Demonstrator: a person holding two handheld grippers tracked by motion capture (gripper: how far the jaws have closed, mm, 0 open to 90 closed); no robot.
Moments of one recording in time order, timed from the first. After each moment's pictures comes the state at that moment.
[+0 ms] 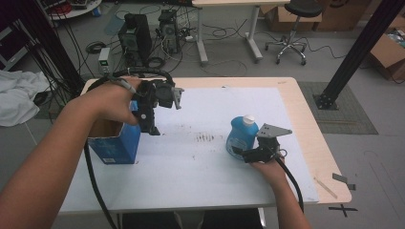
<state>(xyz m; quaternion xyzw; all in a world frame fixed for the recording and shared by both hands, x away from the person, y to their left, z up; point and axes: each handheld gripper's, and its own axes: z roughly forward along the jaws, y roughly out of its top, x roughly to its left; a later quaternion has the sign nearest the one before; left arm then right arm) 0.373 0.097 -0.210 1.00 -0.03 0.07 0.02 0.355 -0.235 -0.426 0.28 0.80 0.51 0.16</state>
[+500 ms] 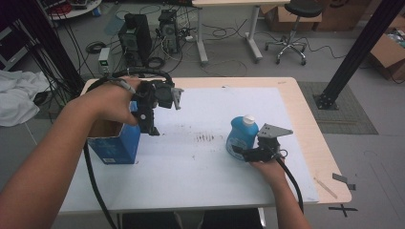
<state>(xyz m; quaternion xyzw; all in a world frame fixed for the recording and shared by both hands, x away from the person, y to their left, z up) 0.372 0.098 -0.211 1.00 -0.03 0.07 0.02 0.355 -0.236 -0.427 0.28 0.79 0.52 0.16</state>
